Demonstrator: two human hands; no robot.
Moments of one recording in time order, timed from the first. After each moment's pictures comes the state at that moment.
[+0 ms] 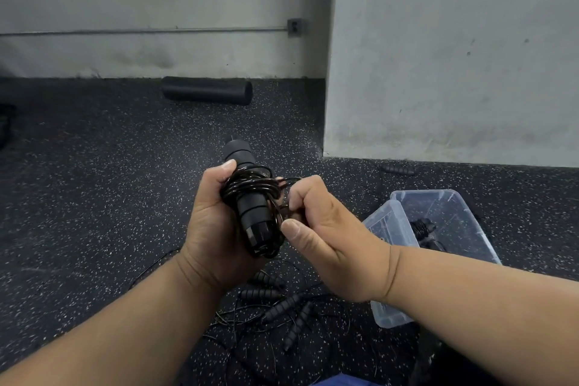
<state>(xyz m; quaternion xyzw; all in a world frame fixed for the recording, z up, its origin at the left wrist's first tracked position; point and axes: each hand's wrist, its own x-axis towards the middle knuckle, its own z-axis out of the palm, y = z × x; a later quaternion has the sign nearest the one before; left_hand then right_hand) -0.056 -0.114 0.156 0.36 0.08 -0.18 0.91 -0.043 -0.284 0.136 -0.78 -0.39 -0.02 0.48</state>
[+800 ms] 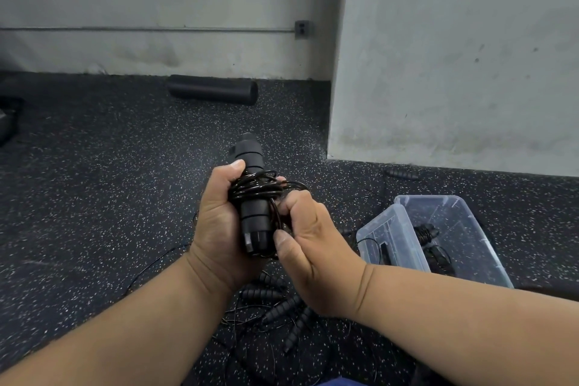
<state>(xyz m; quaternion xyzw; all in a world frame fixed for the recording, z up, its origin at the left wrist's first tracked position) -0.054 -0.113 0.154 0.34 0.10 -0.13 0.92 -0.055 -0.252 0.115 -0.82 -0.32 -0.07 0.47</state>
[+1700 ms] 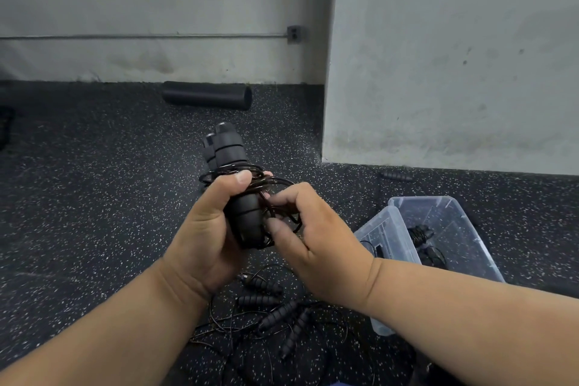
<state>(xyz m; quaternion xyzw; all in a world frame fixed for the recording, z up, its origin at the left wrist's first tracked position) -0.056 -0.107 0.158 0.43 0.05 -0.09 0.90 -0.045 -0.269 0.128 -0.81 -0.30 -0.04 0.51</state>
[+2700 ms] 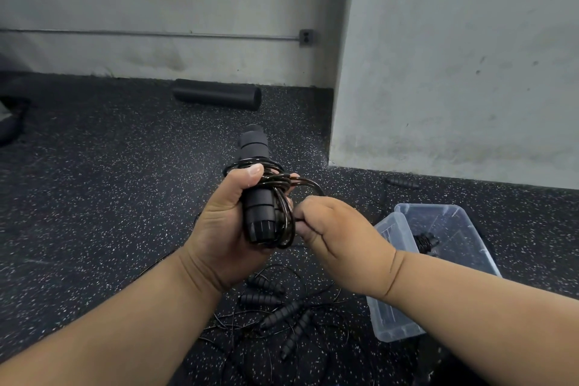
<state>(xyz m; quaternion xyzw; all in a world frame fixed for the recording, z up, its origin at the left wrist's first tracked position) -0.048 -0.099 0.151 0.36 -0.01 -0.19 0.91 -0.025 -0.281 0.124 -0.82 -0.41 -0.12 0.38</state>
